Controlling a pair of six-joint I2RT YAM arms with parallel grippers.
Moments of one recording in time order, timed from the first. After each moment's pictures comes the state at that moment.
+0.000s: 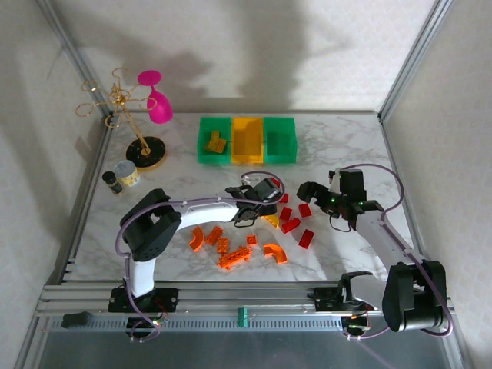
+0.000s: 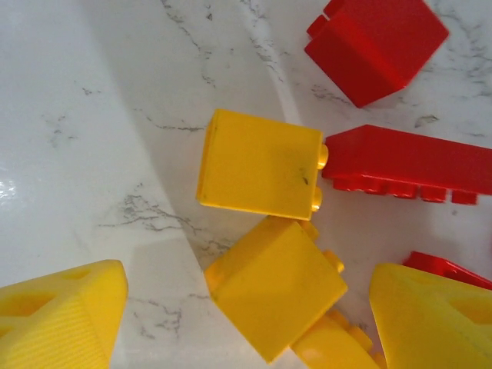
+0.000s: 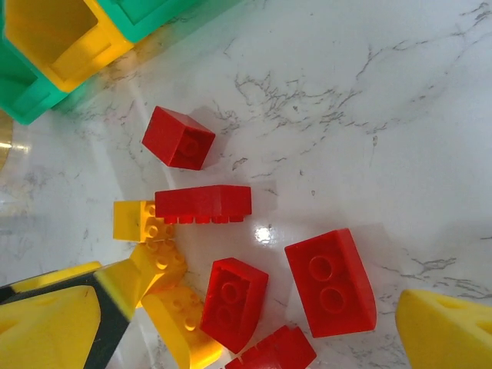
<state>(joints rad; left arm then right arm) -0.93 1.94 1.29 -0.42 -0.32 -1.00 0.14 1.15 0.63 -0.33 -0.40 0.52</state>
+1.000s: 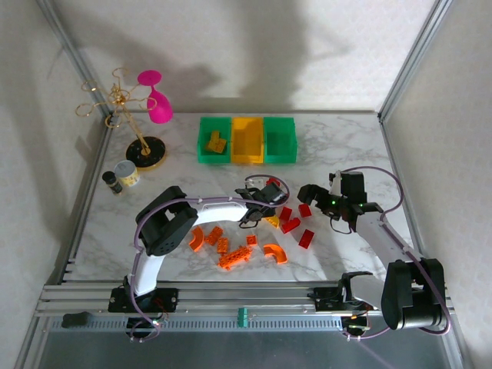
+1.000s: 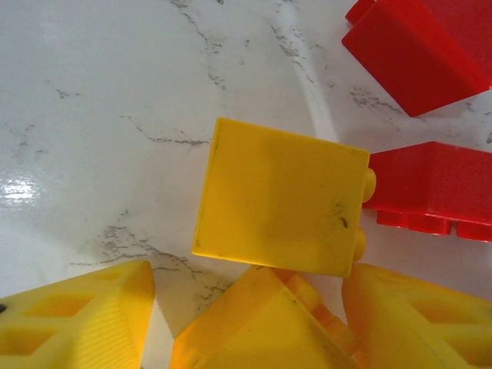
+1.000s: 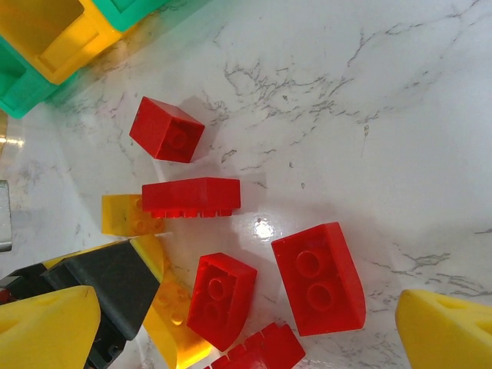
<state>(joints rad) -0.94 2.04 1.34 -0.42 -0.38 -1.01 0.12 1.16 0.60 -0.31 -0.43 0.51</state>
